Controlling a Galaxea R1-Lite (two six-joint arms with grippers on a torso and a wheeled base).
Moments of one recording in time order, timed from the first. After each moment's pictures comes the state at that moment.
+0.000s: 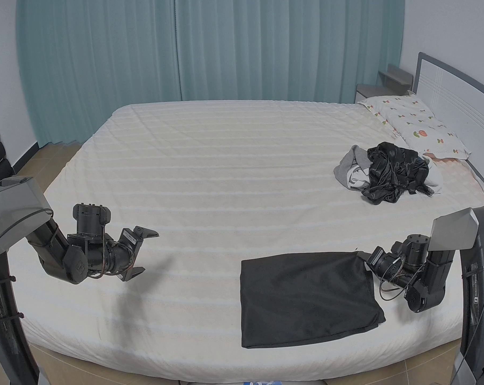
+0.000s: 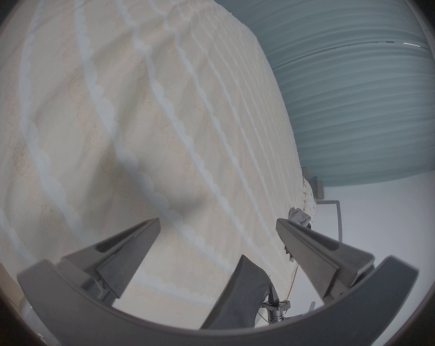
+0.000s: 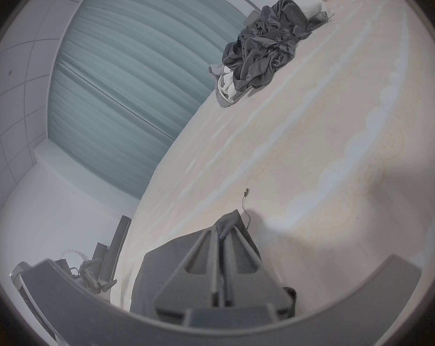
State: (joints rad) left arm -0.06 2.17 -0.77 -0.73 -0.32 -1.13; right arm 0.01 2.56 -0.66 -1.55 0.33 0.78
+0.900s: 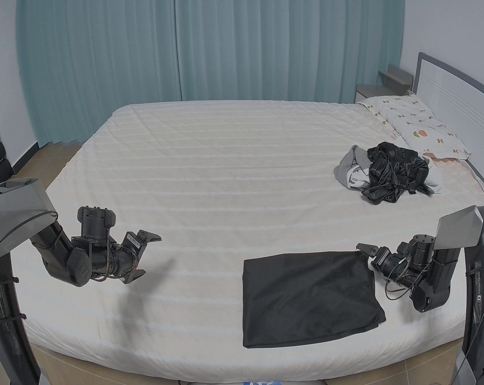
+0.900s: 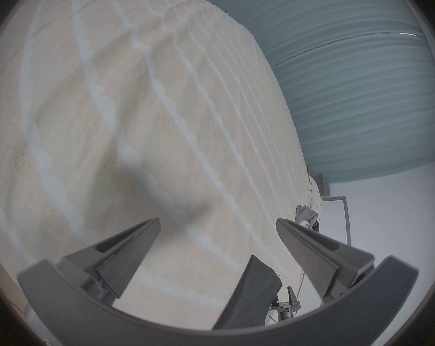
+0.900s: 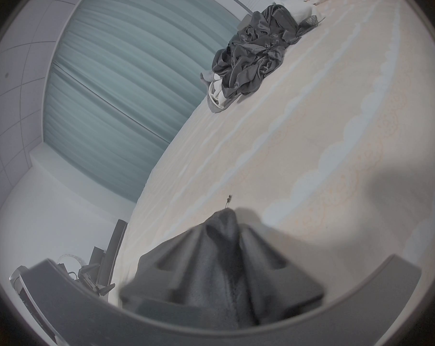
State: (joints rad) left arm -0.09 2.18 -0.77 -0.73 -0.28 -1.09; right arm -0.03 2.54 -0.61 -1.55 0.34 0.78
